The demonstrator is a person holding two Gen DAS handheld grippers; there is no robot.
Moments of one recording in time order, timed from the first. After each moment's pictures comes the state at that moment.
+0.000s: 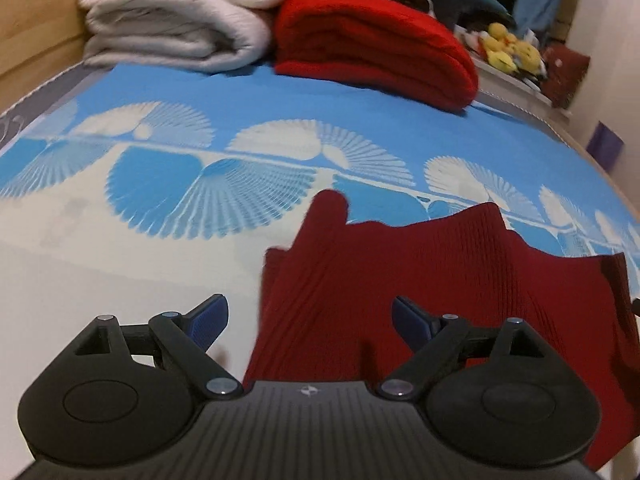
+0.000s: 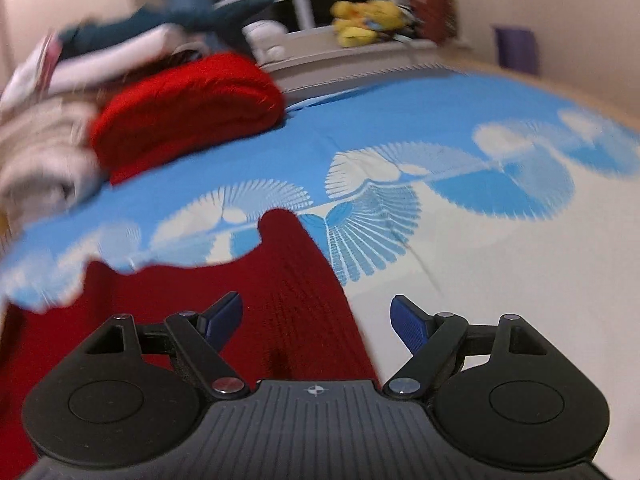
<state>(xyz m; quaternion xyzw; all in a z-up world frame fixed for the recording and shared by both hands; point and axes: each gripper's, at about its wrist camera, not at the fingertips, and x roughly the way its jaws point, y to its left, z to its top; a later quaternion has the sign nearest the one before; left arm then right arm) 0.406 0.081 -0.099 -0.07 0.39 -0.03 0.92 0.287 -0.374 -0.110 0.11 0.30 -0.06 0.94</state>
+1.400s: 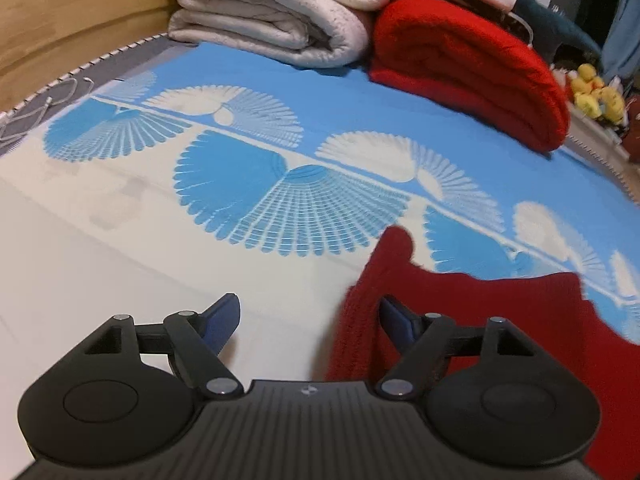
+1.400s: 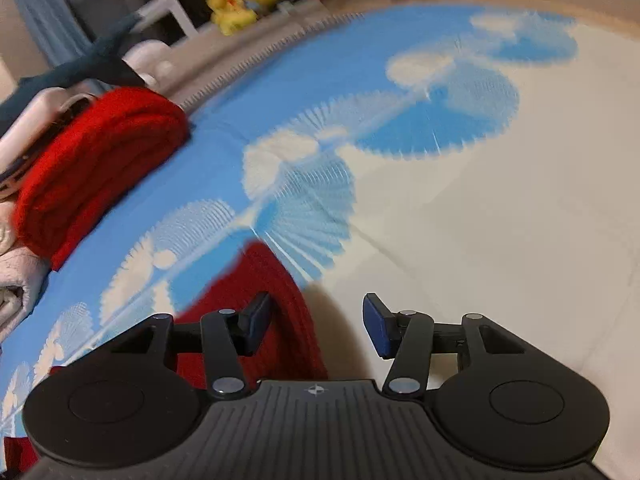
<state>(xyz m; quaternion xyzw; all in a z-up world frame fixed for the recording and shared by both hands) 0.435 0.118 -0.109 -0.13 0.40 0.09 0.90 0.316 -0.415 -0.124 0.29 0.30 -0.17 0.90</state>
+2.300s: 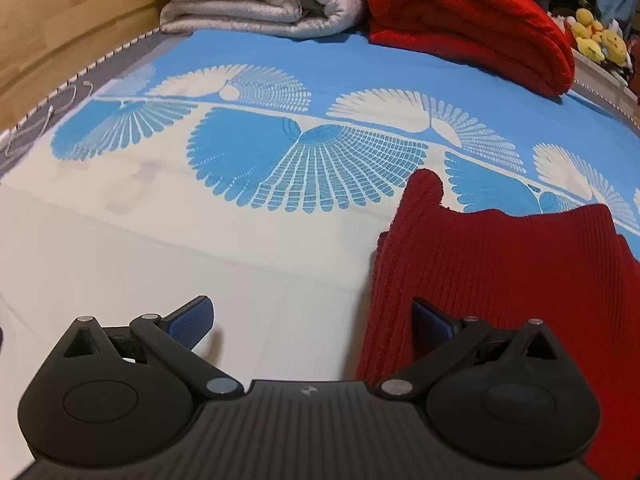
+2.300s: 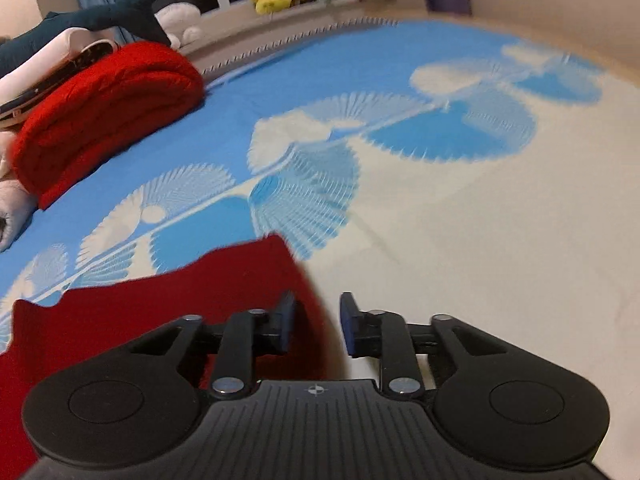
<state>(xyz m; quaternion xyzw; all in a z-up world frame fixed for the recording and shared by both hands) 0.427 0.114 -0.131 -0.05 0.44 0.10 0.89 0.320 -0.408 -0.142 0.20 0.33 -0.16 0.91</state>
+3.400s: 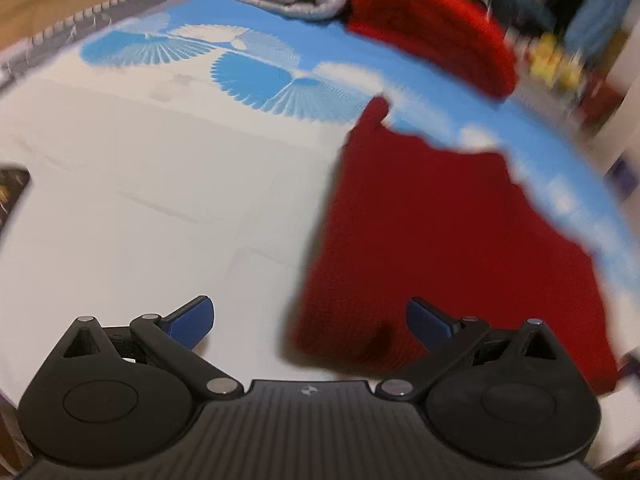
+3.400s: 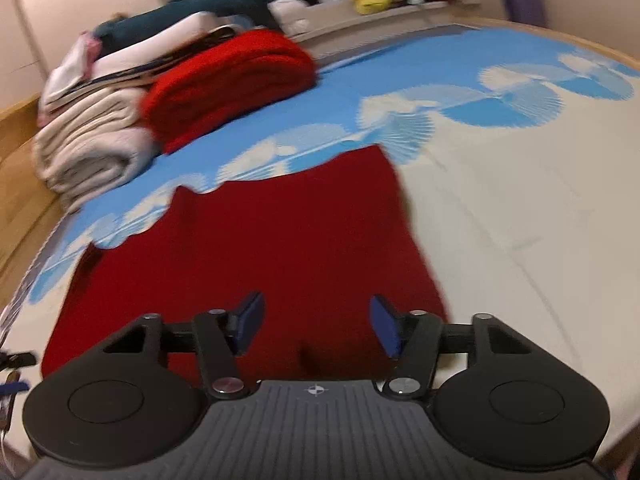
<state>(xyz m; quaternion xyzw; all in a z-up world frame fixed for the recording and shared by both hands) 0.265 0.126 -0.117 -0.12 0.46 0.05 0.88 0.153 -0.341 -0.108 0.19 0.33 0.01 0.92</state>
